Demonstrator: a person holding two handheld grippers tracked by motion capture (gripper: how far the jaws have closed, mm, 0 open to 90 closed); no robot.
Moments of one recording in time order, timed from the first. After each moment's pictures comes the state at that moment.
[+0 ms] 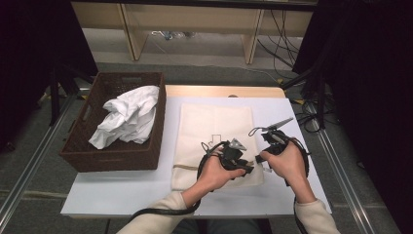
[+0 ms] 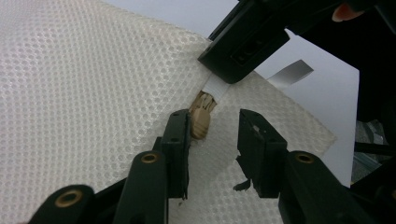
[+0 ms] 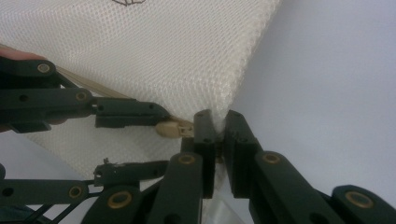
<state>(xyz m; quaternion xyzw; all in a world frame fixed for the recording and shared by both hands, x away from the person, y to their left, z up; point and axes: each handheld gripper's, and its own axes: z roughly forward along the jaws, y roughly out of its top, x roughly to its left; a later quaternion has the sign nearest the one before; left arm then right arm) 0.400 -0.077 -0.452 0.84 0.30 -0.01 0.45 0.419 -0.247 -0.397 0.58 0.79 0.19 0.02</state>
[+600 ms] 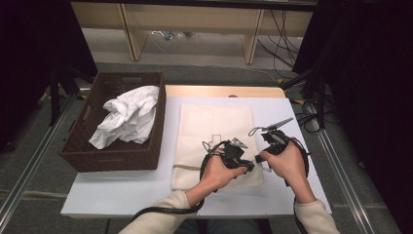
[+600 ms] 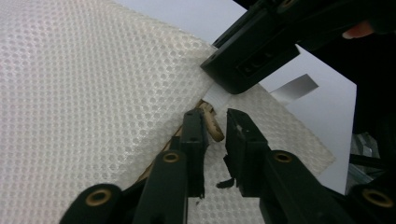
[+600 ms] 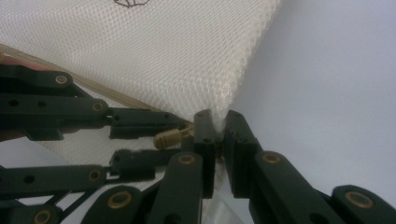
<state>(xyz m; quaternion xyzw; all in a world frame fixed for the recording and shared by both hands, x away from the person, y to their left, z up) 0.405 -0.081 -0.454 0.83 0.33 -0.02 0.45 0.419 -0.246 -0.397 0.58 0.79 0.19 0.02</state>
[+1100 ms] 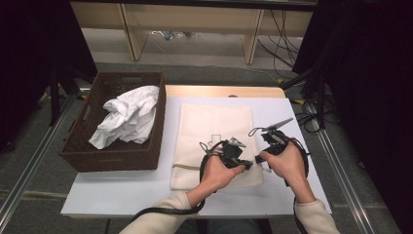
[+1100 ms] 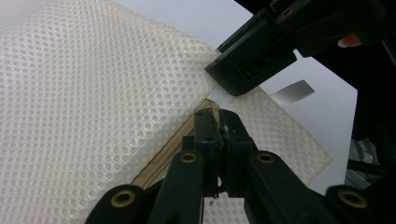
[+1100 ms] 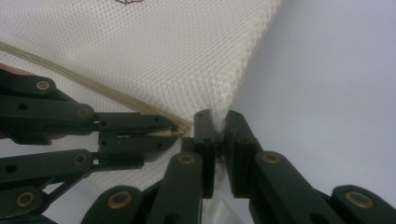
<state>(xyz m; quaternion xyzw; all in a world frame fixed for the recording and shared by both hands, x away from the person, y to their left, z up) 0.401 -0.077 -0.451 0.82 0.35 -0.03 0.45 0.418 -0.245 -0.397 0.59 0.79 0.18 0.01</state>
